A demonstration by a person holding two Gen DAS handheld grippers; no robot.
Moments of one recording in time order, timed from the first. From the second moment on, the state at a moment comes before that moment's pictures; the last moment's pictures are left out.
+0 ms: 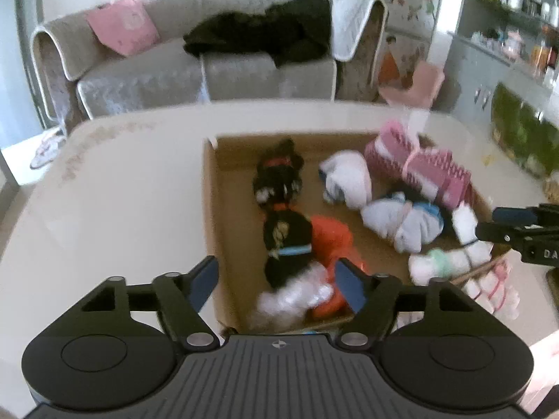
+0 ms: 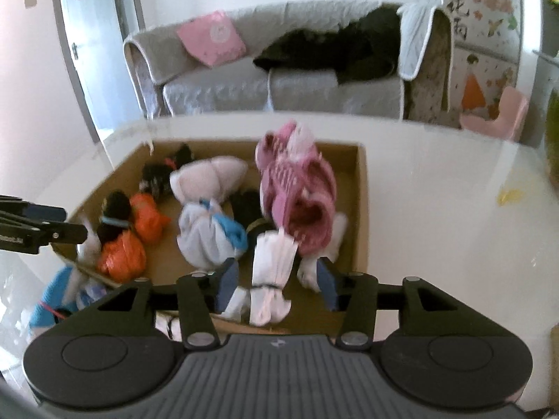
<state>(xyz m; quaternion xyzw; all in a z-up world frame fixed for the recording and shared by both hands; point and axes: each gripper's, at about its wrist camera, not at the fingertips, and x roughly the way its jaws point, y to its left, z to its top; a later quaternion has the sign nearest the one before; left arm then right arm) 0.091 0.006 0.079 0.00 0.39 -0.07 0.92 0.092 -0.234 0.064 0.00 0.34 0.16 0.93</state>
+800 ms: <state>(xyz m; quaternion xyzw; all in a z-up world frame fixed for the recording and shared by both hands) 0.011 -0.010 0.033 0.02 0.42 -0.06 0.91 0.034 -0.247 0.012 0.01 0.33 0.16 0.93</state>
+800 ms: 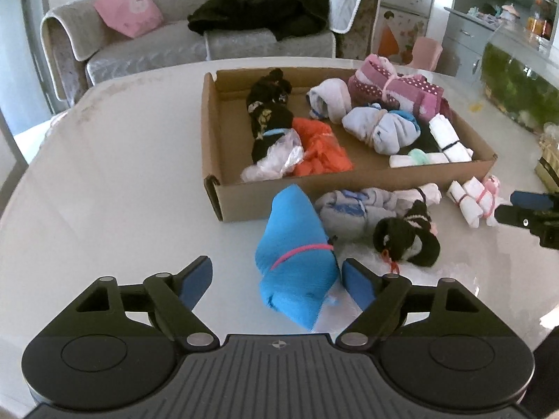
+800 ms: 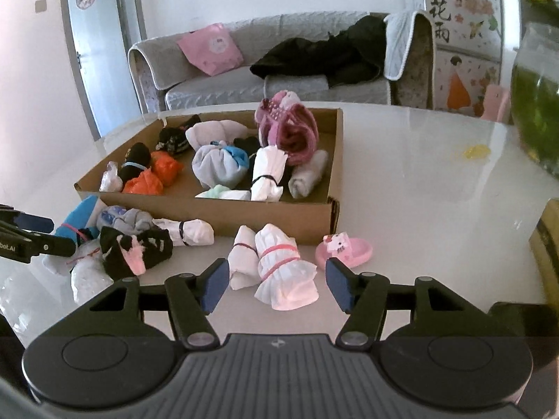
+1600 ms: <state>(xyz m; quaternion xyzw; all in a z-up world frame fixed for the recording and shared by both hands) 0.023 -0.008 0.019 0.04 0.43 -0.05 0.90 0.037 -0.240 -0.007 0.02 0.35 0.16 0.92</state>
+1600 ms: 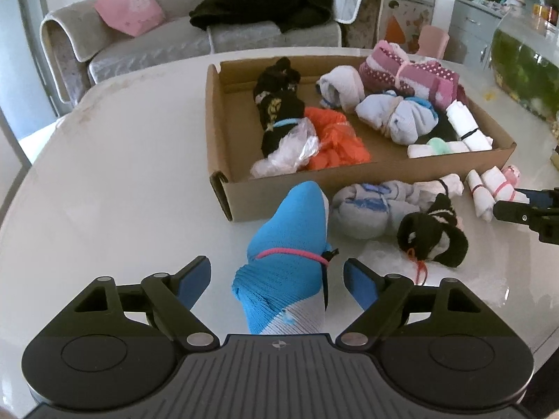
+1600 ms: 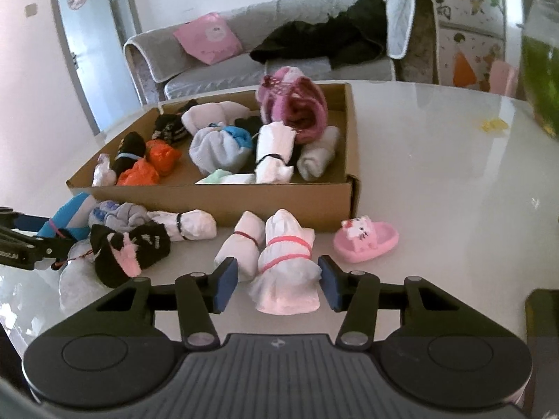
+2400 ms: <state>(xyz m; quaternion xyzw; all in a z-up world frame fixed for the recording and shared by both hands) -0.013 -0.001 0.041 0.03 0.42 -0.07 0.90 0.004 -0.253 0.014 0.05 0.34 0.17 0.93</state>
